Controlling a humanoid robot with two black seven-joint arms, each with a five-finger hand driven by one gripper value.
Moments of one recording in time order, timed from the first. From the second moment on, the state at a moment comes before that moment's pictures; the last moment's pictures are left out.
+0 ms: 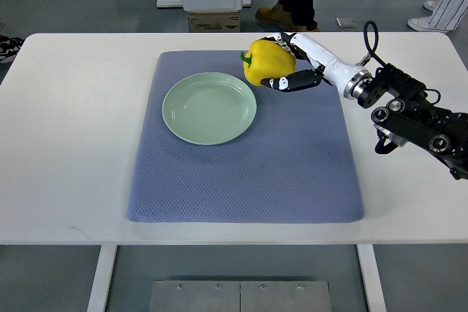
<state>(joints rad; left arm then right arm) -0.02 0.00 -0.11 -0.23 0.09 0.18 -0.17 1.06 -0.27 0.24 0.90 -0.86 -0.10 0.30</state>
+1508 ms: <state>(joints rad) -0.02 0.00 -0.11 -0.23 0.09 0.18 -0.18 1.11 0.00 0.05 0.74 -0.87 -0.10 0.19</state>
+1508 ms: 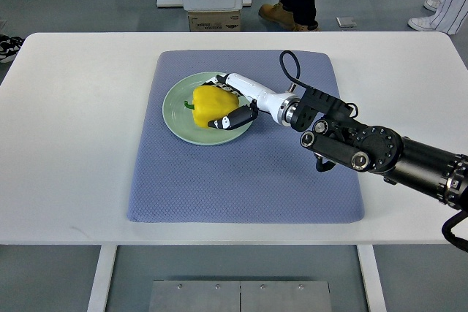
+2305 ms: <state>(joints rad) -0.02 0.00 -0.11 -0.23 0.09 0.18 -0.17 1.08 0.00 0.05 0.74 -0.86 -0.13 0.20</state>
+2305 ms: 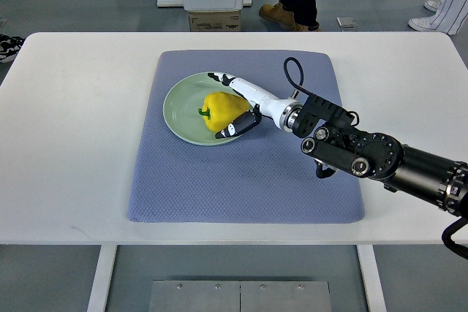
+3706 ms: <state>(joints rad) -0.02 0.00 -0.11 -0.23 0.09 0.18 -0.17 0.90 -0.14 0.70 0.64 -0.59 -0.13 0.19</state>
